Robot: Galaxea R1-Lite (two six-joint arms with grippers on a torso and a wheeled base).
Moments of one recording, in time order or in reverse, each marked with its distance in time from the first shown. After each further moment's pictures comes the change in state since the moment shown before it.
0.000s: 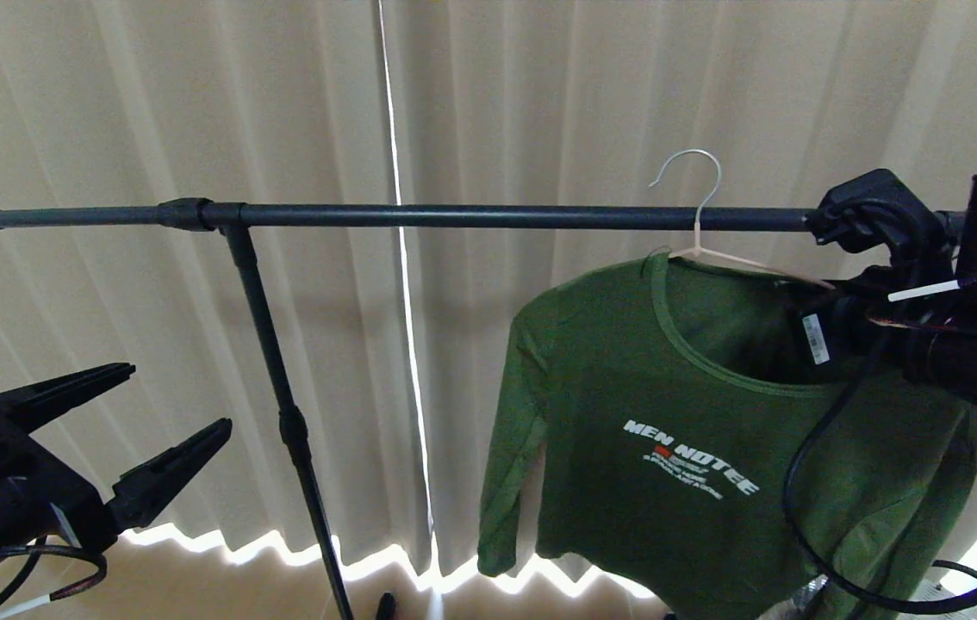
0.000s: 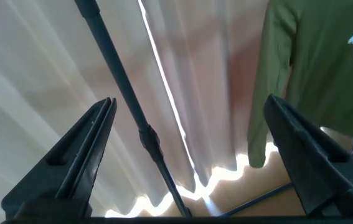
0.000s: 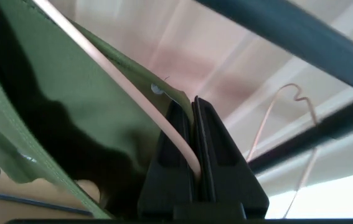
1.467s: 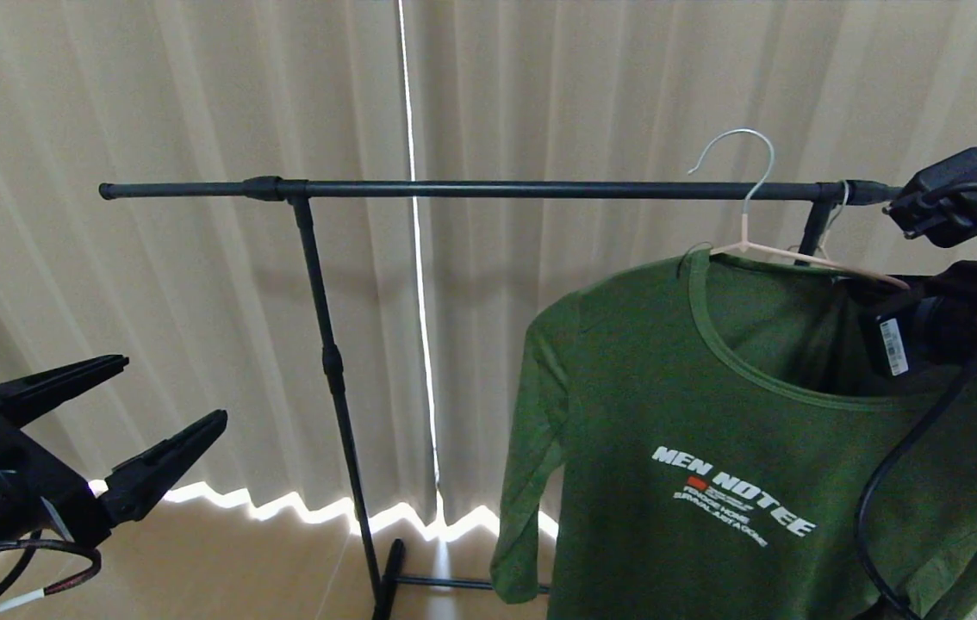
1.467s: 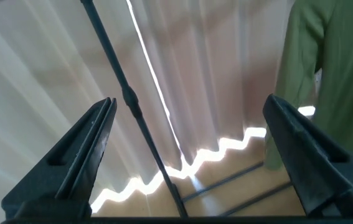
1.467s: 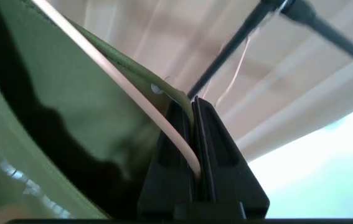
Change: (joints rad) left arm 0.001 0.000 -0.013 0.001 0.001 -0.008; right arm 0.001 -0.162 0.024 0.119 -0.004 -0.035
